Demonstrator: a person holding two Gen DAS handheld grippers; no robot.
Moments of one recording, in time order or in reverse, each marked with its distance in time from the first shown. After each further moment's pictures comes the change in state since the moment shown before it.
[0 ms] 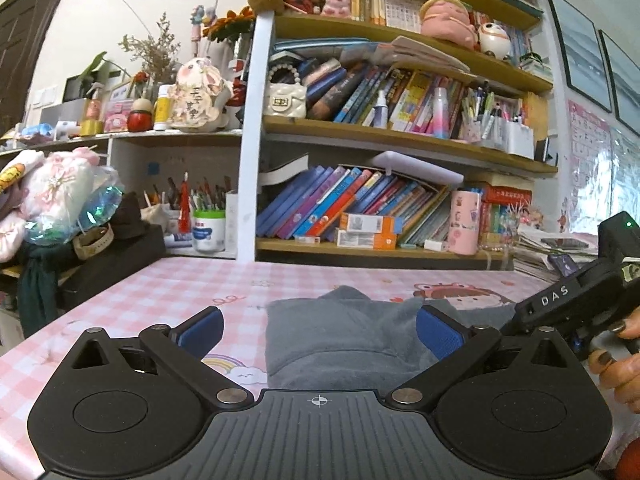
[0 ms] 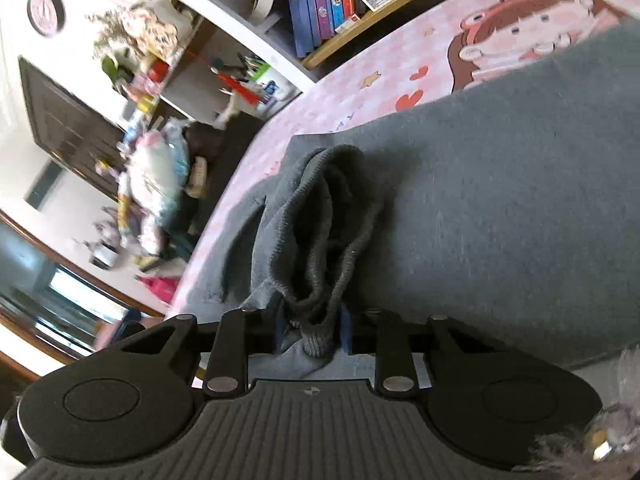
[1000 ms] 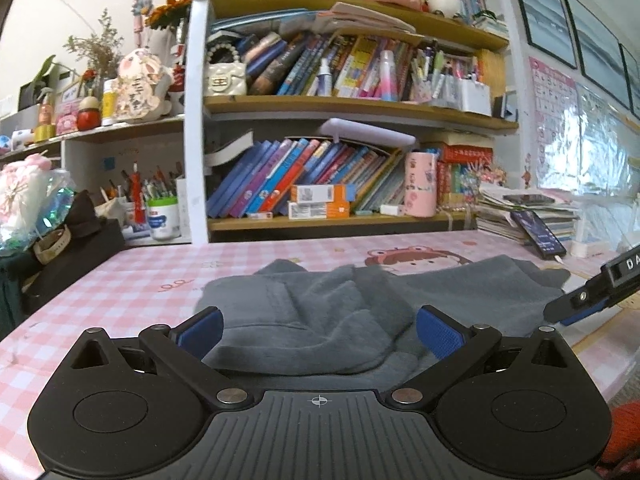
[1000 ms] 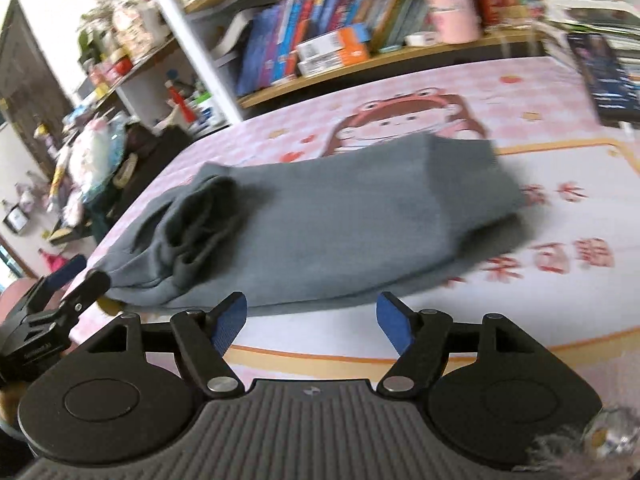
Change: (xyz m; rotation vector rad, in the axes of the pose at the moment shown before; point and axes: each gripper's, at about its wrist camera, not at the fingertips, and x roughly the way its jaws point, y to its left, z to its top) left arm 0.005 -0.055 0.000 0.098 0.091 -0.085; right arm -0.134 -0.030 -0.030 -0.242 -0.137 -0.339
